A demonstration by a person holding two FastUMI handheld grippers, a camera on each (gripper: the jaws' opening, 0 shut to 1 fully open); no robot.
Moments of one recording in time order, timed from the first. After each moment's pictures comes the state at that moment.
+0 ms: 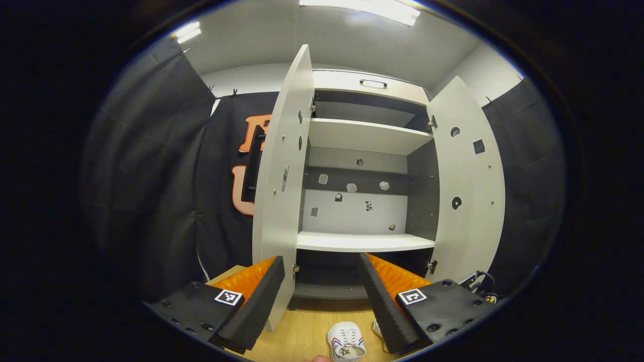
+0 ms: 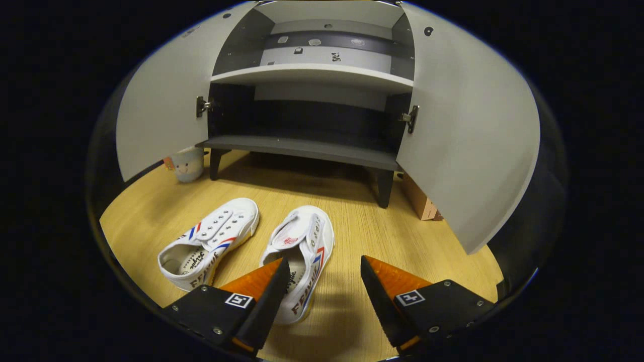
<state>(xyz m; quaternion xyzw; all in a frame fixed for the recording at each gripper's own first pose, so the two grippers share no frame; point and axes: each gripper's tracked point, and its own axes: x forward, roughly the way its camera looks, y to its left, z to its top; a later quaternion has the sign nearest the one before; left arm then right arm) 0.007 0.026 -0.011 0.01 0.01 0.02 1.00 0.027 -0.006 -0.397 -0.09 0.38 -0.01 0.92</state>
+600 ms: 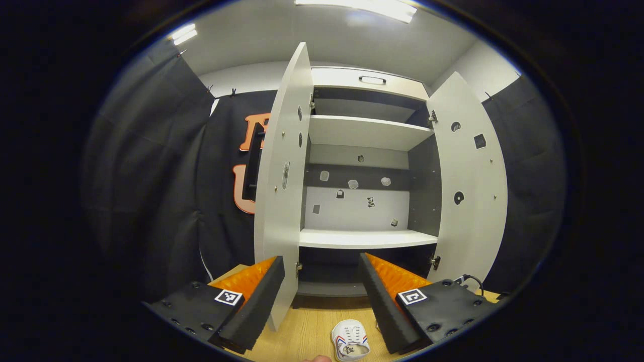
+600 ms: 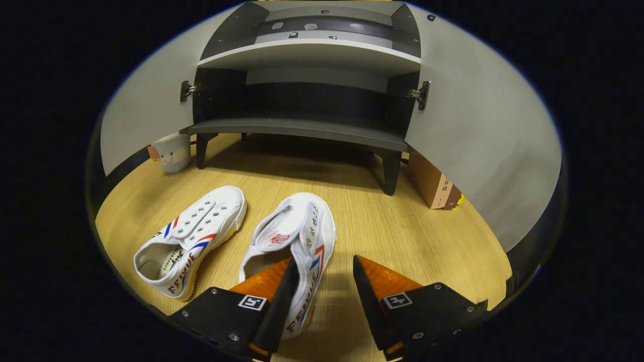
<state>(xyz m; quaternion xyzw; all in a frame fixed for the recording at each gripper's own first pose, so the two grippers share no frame) 0.007 0.028 -0.015 0.02 0.02 0.02 1.00 0.049 -0.011 -0.431 -0.08 0.41 -0.02 0.91</state>
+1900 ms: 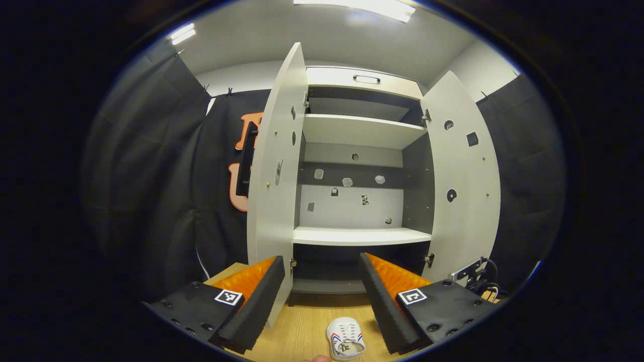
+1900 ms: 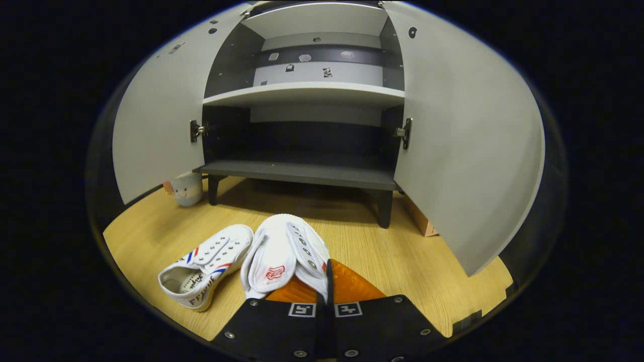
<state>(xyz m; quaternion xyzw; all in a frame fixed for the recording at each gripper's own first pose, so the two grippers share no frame) -0.001 0.015 -0.021 0.01 0.02 0.01 1.00 0.067 -0.008 -0.347 -0.04 0.29 0.00 0.96</state>
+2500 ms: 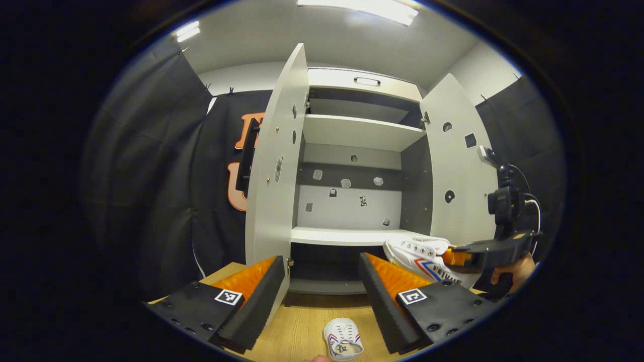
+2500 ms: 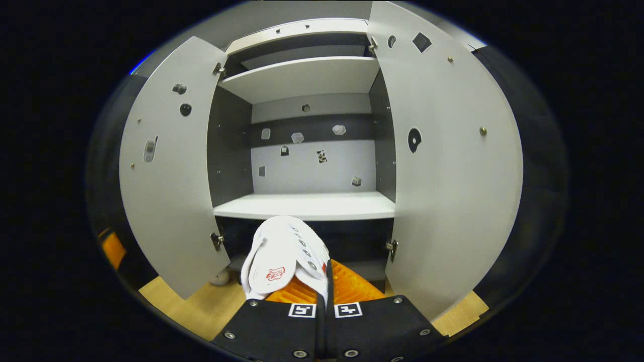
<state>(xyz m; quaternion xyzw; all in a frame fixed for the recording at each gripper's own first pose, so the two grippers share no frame) -0.002 0.016 -0.026 0.00 0.01 0.01 1.00 0.141 0.021 -0.108 0.00 0.16 0.00 0.99</state>
